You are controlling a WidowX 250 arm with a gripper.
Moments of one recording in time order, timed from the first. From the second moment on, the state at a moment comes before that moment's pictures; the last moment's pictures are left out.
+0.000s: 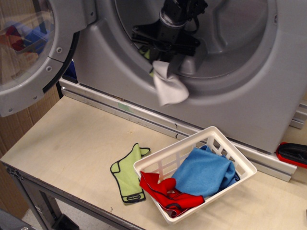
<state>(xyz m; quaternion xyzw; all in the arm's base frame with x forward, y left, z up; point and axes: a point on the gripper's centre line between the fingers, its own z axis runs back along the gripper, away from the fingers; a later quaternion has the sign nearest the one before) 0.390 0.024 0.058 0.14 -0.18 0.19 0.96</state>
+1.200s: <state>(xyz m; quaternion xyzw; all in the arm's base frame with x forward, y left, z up) 0.260 -0.112 0.039 0.08 -0.07 0.15 0.98</state>
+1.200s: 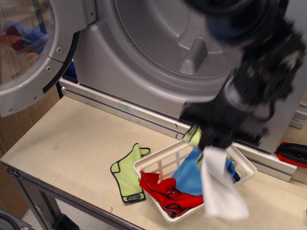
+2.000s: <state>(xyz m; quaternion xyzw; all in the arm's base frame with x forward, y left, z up) 0.252 -0.092 0.006 0.04 -0.04 0.19 0.98</state>
